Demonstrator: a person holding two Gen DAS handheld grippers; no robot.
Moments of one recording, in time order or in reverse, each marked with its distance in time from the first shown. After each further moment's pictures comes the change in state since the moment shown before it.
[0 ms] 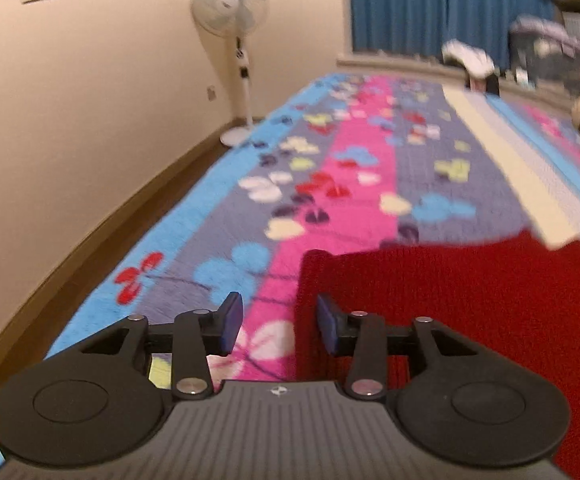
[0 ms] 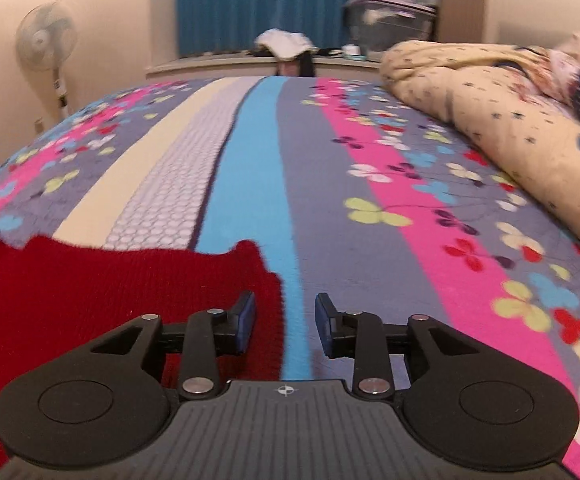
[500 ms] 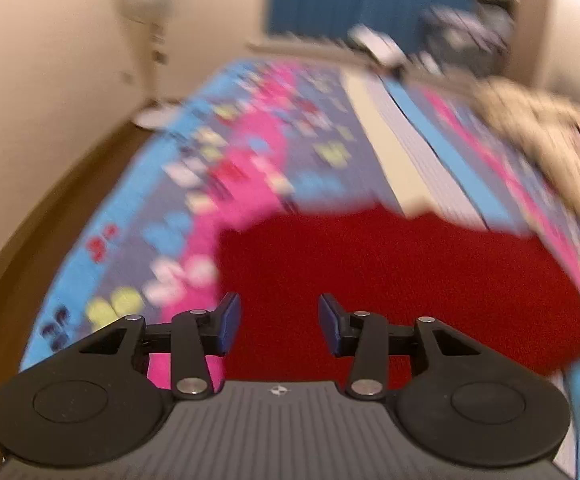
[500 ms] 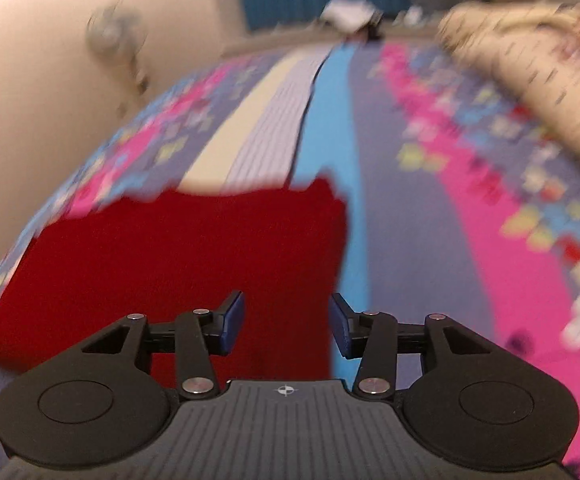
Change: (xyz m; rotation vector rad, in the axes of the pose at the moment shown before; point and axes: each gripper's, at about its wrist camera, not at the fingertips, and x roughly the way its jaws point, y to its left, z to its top) left arm -0.133 0.010 -0.009 0.116 0.120 -0.311; right arm -0.099 -0.010 -0.042 -0.039 0.239 0.305
